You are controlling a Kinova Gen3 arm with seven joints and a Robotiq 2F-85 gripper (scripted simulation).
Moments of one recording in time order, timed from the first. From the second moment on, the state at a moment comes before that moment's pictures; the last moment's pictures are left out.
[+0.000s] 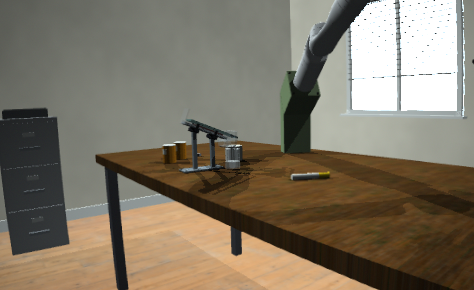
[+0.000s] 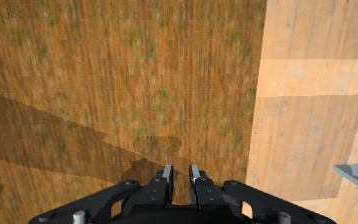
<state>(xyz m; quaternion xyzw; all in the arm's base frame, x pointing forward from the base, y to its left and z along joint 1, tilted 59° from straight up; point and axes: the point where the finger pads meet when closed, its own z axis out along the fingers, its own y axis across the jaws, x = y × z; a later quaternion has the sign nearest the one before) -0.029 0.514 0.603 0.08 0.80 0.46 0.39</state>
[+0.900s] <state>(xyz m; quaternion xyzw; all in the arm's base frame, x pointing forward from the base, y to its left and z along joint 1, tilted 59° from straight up) 0.334 0.304 0.559 0.45 0.72 0.43 0.32</state>
